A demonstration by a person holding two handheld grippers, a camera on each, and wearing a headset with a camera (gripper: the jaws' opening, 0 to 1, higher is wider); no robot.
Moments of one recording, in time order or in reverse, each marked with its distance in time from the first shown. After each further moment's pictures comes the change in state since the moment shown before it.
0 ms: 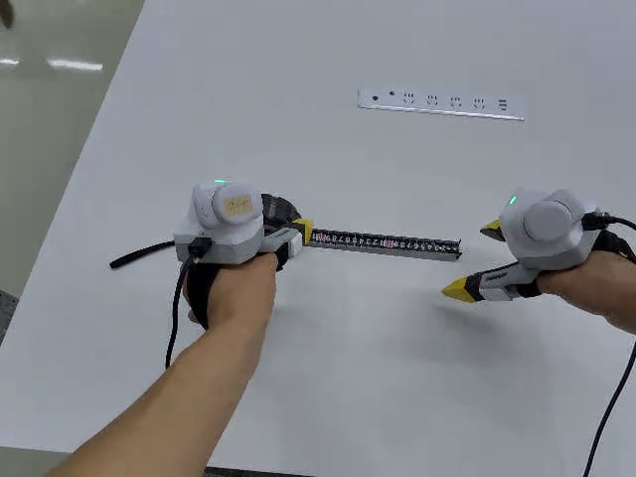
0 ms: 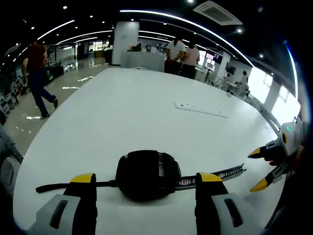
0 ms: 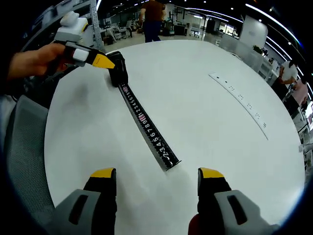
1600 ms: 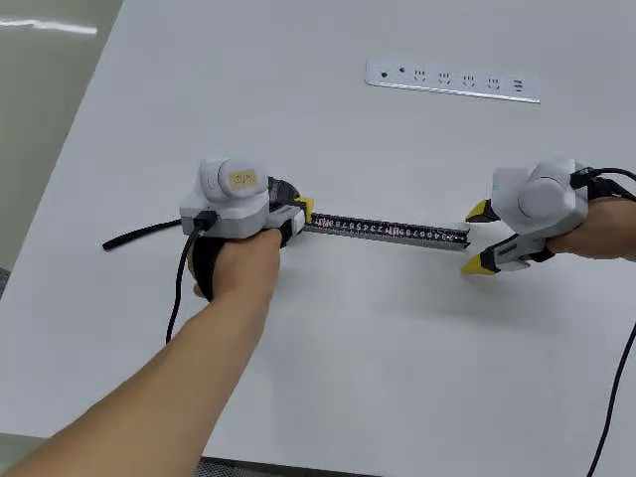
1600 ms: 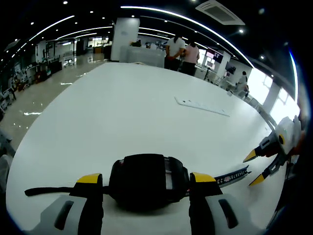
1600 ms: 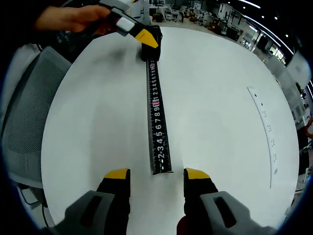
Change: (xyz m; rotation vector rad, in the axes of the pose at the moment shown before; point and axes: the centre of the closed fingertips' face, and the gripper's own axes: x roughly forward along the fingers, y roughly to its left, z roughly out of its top) left arm 0.029 0.002 -0.004 -0.021 0.030 -0.025; right arm 0.024 -0.011 -0.006 -0.406 0.143 0.204
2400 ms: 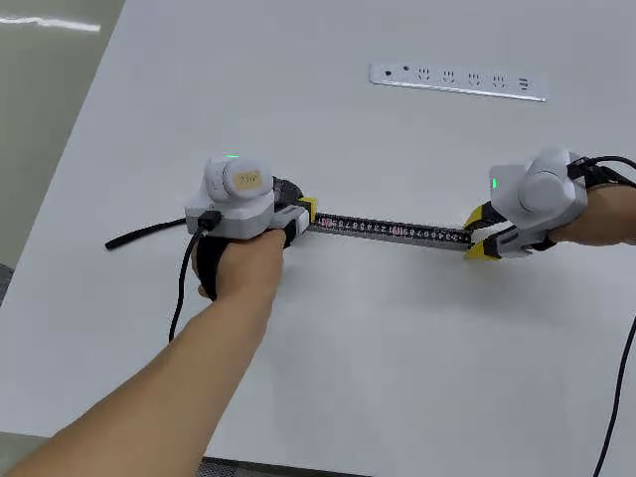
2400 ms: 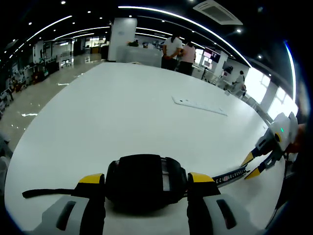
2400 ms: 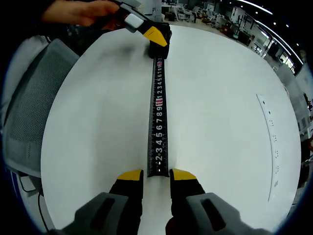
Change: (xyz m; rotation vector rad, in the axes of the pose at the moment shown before) left arm 0.003 -0.004 -0.001 0.010 -0.002 -0.023; right arm 0.005 -0.002 0.001 -0.075 0.009 0.058
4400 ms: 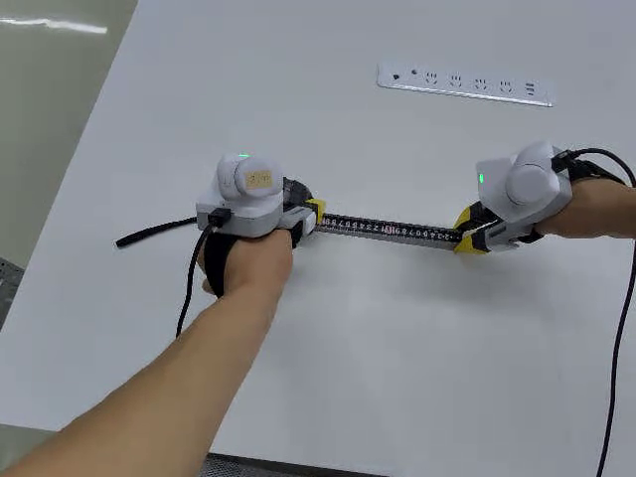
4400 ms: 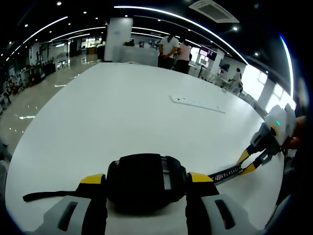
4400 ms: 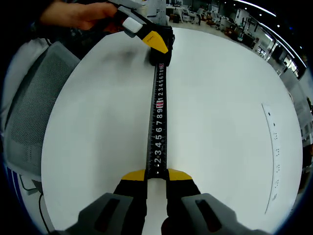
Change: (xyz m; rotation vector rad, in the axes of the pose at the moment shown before) left arm 0.002 0.001 -0.002 0.025 0.007 -0.021; right arm 0.012 -0.005 0.026 -0.028 -0.016 0.030
